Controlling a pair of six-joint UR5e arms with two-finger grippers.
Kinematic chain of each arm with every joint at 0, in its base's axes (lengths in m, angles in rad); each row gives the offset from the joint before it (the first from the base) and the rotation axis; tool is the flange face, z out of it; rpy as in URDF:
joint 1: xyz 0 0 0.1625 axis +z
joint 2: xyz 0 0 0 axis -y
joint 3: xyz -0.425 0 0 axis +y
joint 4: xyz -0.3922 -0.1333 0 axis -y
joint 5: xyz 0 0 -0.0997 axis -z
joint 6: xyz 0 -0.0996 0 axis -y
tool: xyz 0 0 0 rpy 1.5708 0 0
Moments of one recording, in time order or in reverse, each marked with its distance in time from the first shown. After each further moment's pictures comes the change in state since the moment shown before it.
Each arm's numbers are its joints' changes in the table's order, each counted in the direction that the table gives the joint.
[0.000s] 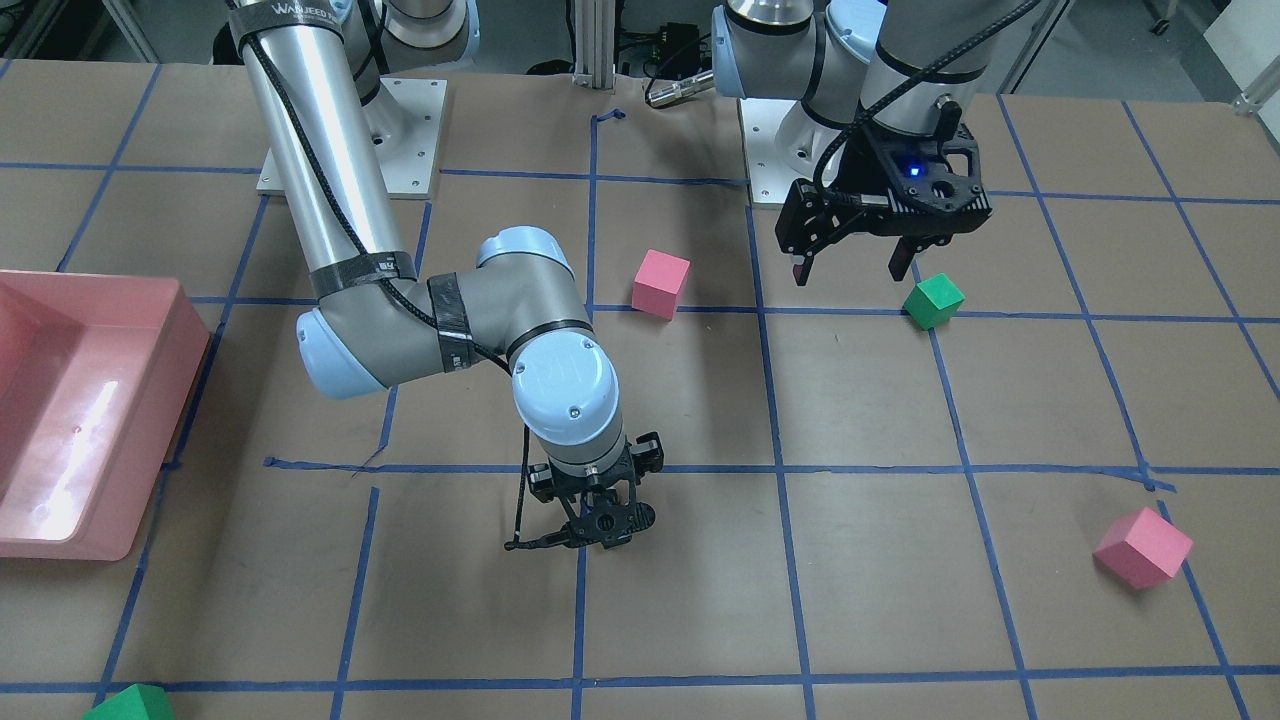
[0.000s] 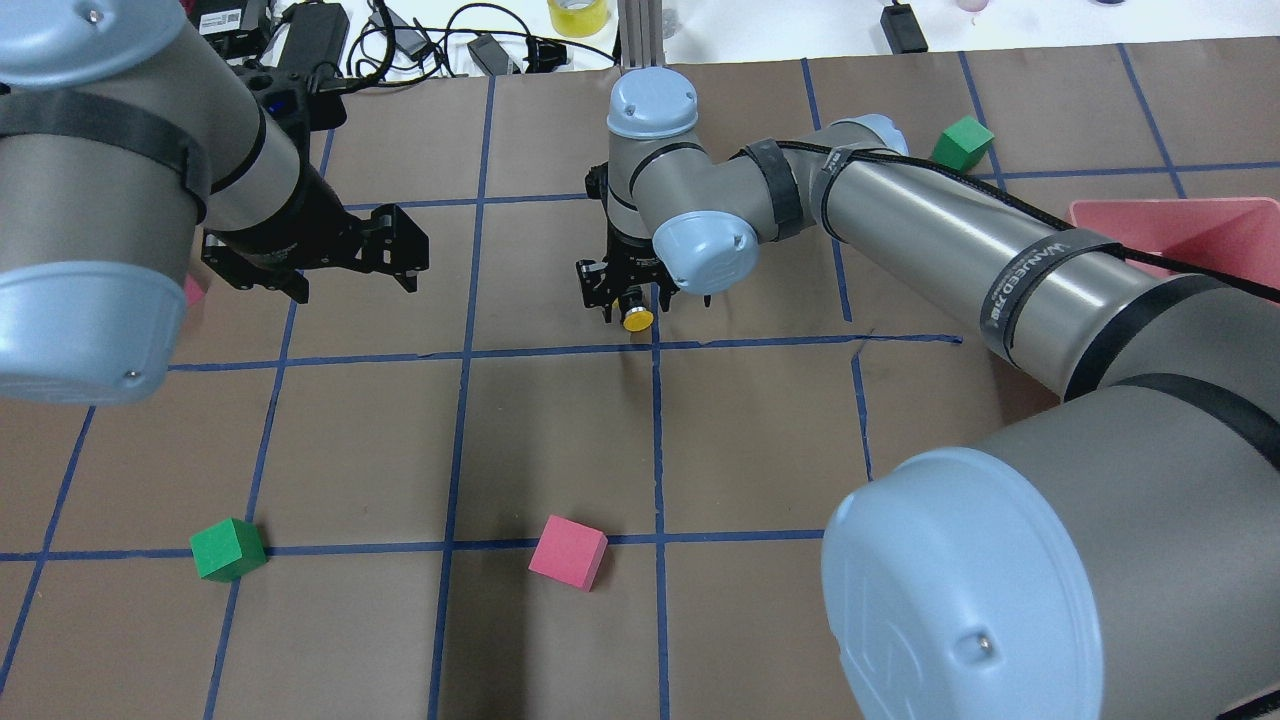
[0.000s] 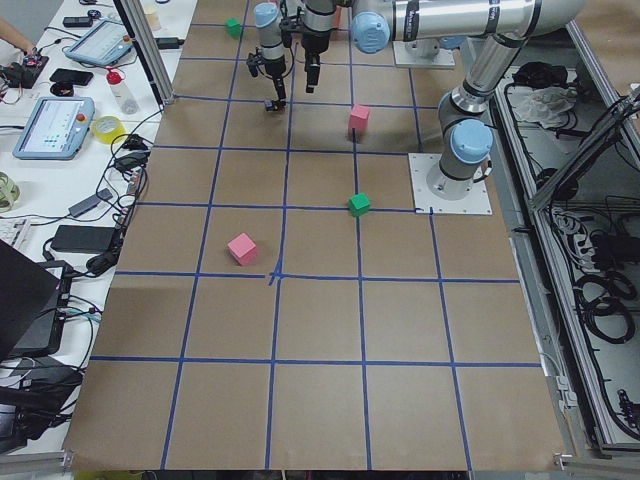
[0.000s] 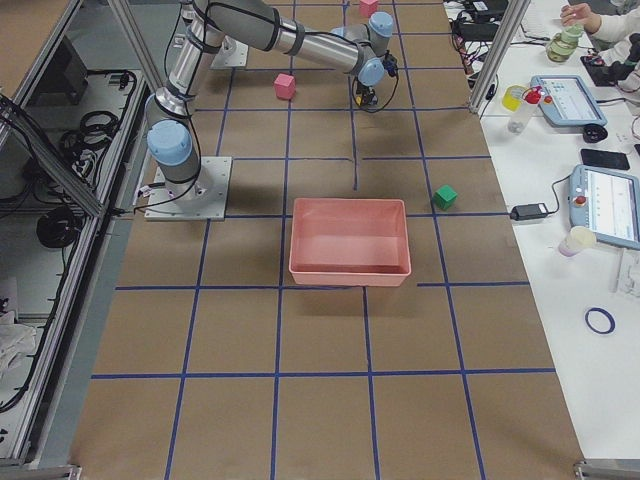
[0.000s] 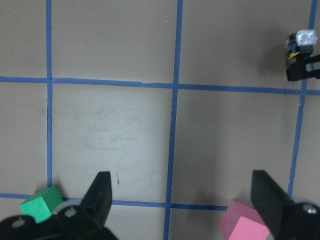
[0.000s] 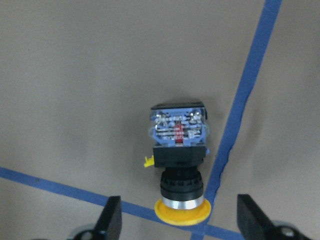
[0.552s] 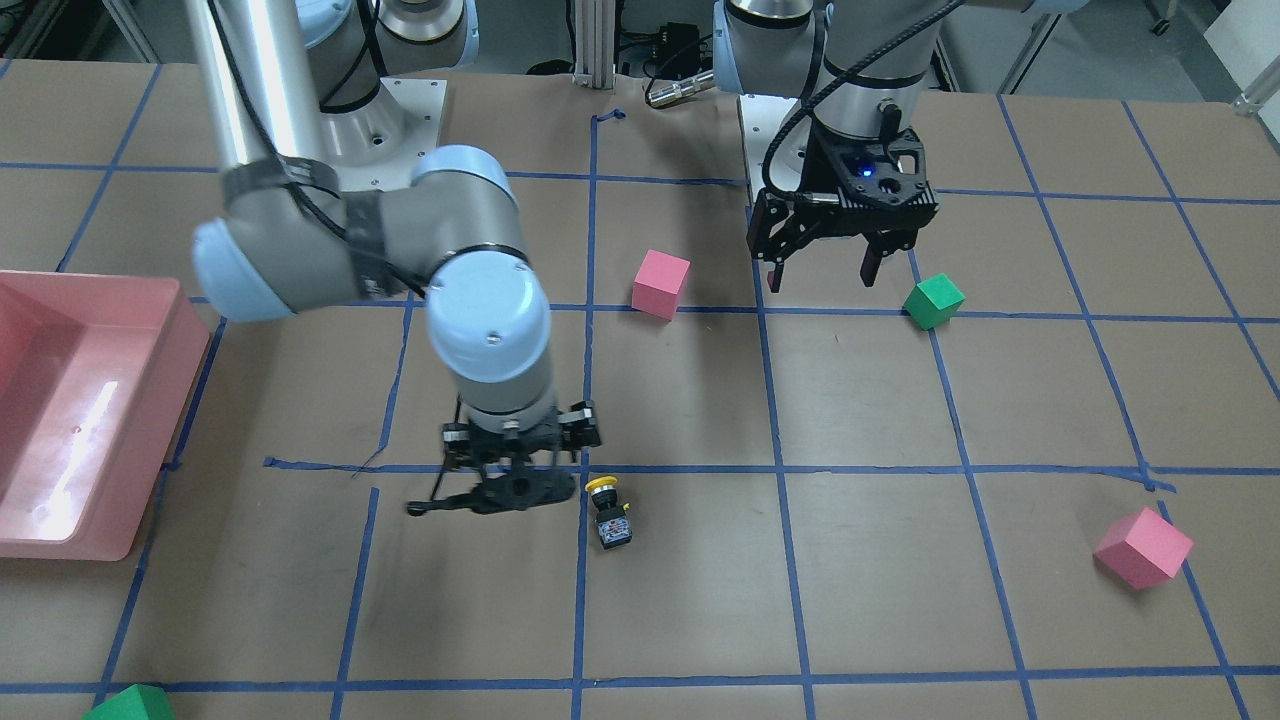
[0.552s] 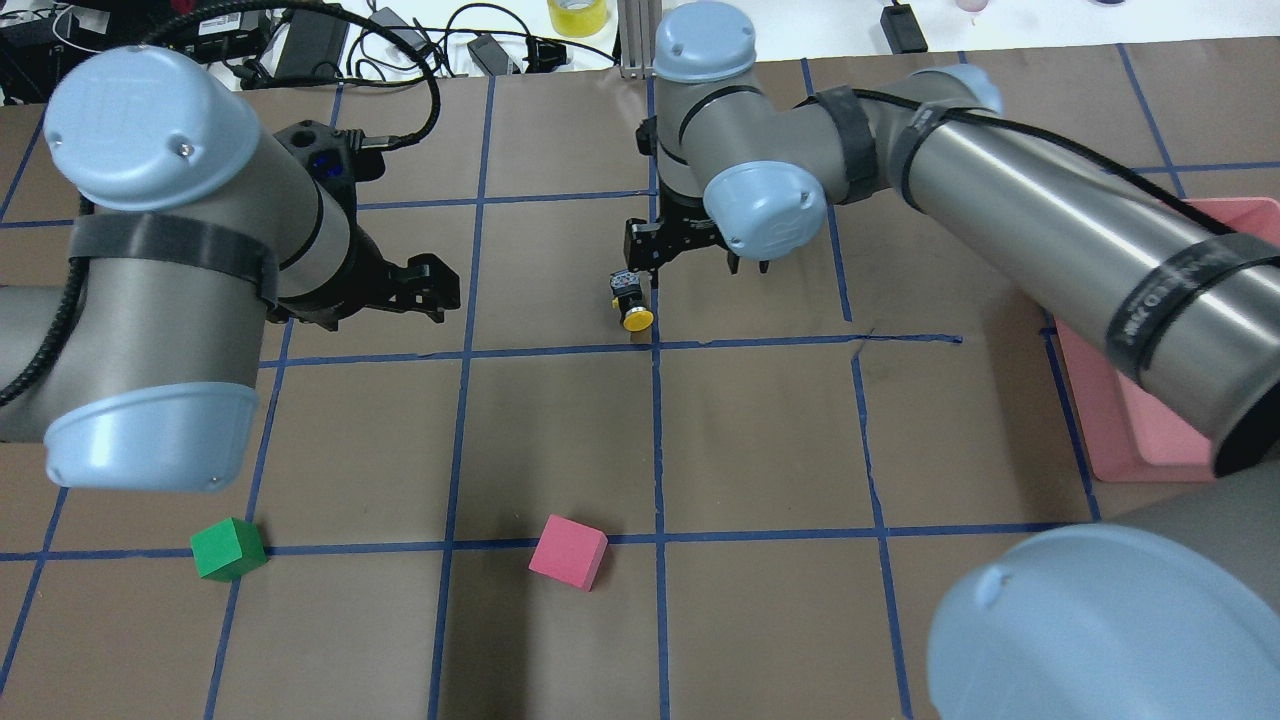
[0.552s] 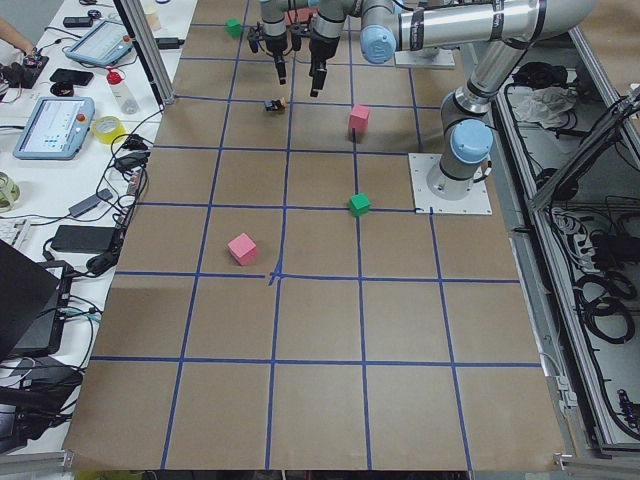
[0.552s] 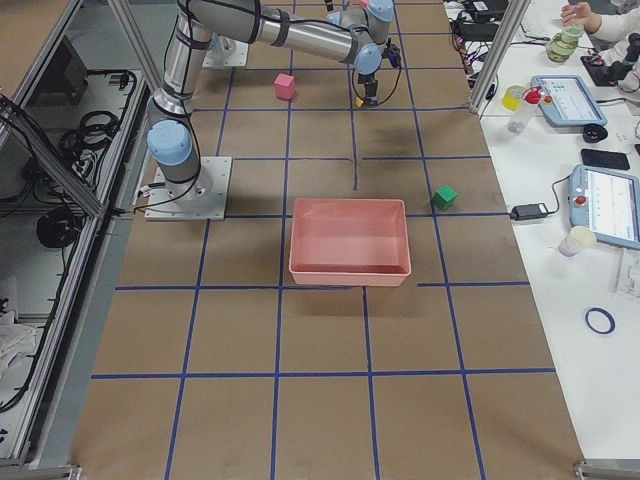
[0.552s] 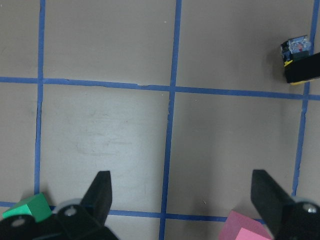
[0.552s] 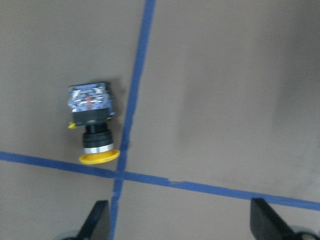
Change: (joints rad) left arm -0.075 0.034 0.134 0.178 0.059 -0.060; right arm -0.097 -0.184 -0.053 0.127 -0.123 -0.003
